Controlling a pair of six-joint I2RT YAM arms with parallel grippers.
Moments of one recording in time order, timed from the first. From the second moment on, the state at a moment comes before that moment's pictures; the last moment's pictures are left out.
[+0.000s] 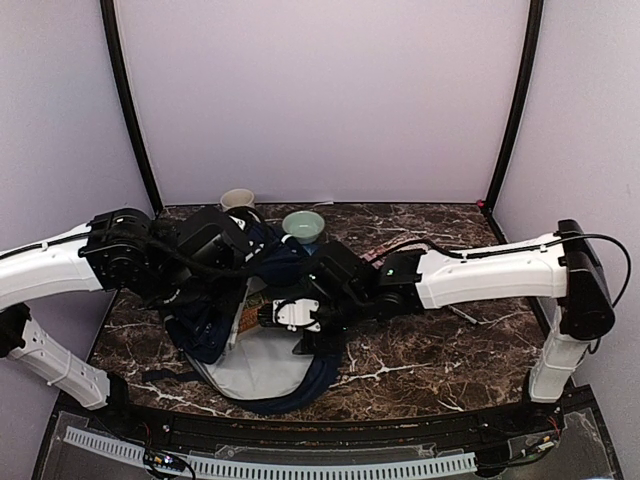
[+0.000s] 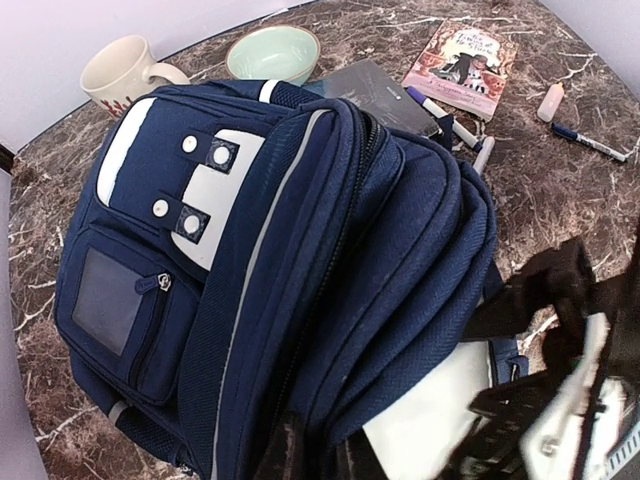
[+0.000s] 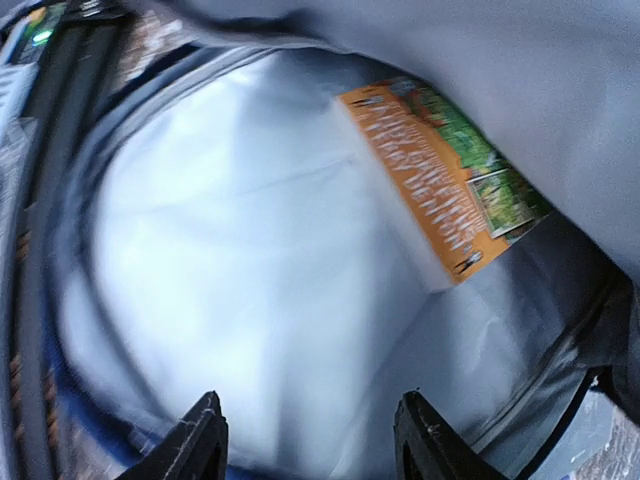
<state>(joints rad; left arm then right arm) -1.20 1.30 1.33 -1.05 -0.59 -0.65 1.20 1.82 1.36 -0.40 -0.07 -0.48</state>
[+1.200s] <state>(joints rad) -1.19 1.54 1.05 -0.85 -0.22 -0.50 0.49 1.99 1.39 -0.47 -0.06 -0.22</state>
